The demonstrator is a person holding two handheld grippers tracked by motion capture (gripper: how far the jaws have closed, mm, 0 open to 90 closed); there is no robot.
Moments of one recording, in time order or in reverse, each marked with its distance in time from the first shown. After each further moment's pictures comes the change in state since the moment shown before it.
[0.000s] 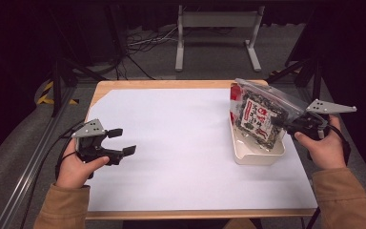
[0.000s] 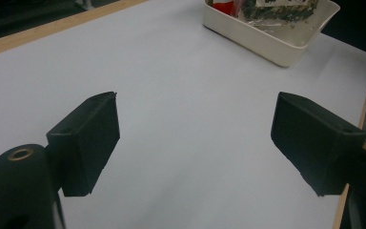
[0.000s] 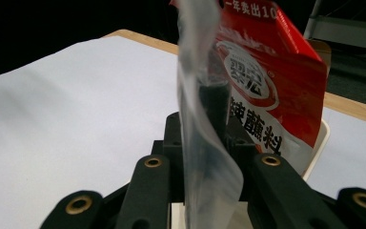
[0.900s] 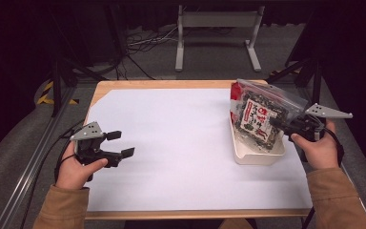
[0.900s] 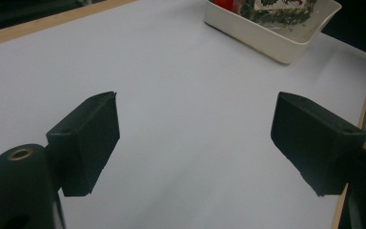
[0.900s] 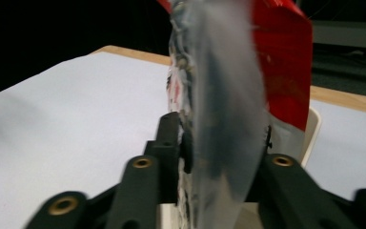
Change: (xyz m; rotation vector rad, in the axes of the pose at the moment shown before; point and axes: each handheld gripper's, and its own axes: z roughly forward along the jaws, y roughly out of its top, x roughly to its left) left arm 0.001 -0.011 -0.003 -0.005 -0.001 -0.024; right arm -0.009 -0.020 0.012 -0.070 -0.049 0.079
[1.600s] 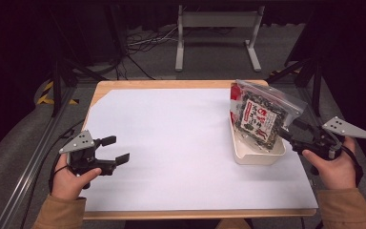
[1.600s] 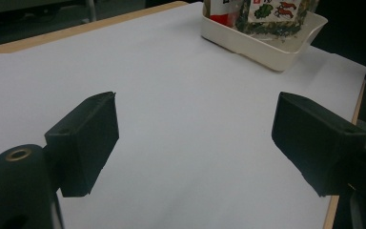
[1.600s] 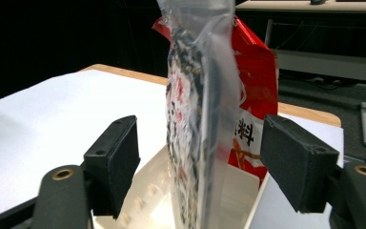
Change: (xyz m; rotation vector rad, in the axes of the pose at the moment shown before) left arm -0.008 -0.023 -0.014 -0.085 0.010 0.008; right arm 0.030 -0.011 -0.050 -0.096 -0.097 -0.049
